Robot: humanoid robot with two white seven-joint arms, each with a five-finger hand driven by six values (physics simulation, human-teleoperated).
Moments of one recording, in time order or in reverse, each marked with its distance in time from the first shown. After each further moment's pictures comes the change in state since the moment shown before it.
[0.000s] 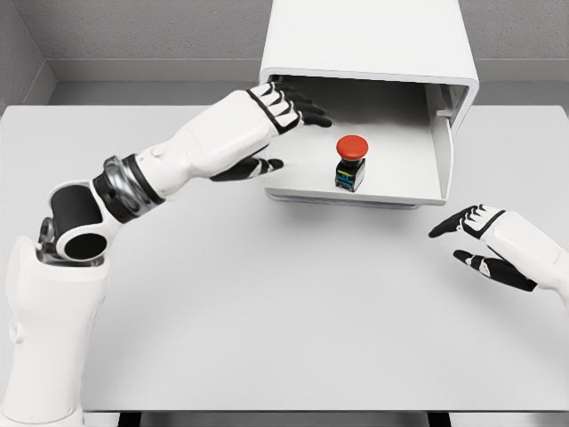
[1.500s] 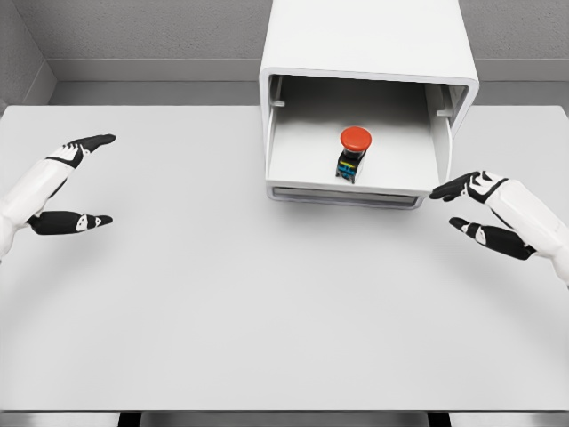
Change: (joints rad) left arm 0.308 0.206 0.430 0.240 0.315 0.001 0.000; right arm -0.109 0.048 0.052 0.059 -0.113 0.009 -0.016
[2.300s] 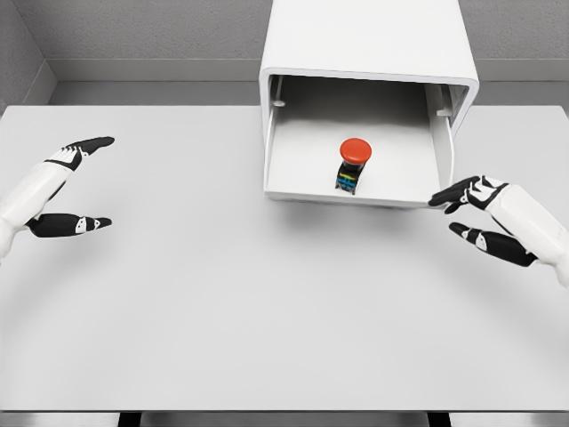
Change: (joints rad) left arm 0.009 0.000 0.004 -0.003 0.003 0.000 0.000; right arm 0.020 -0.001 -0.030 -0.042 0.034 -0.004 0.007
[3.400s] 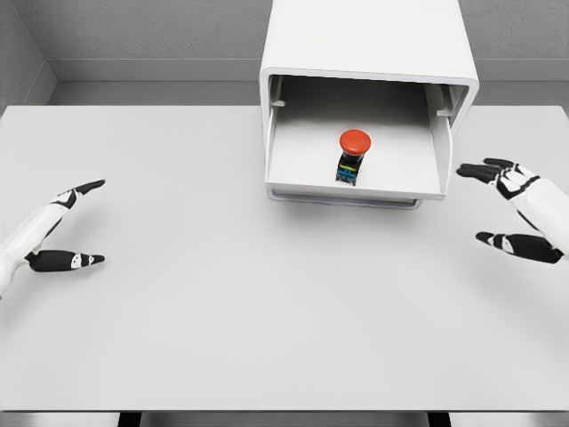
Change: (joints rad) left arm 0.064 -0.002 0.026 0.169 -0.003 0.000 0.000; right arm 0.041 -0.010 -0.104 0.016 0.044 -0.005 0.002
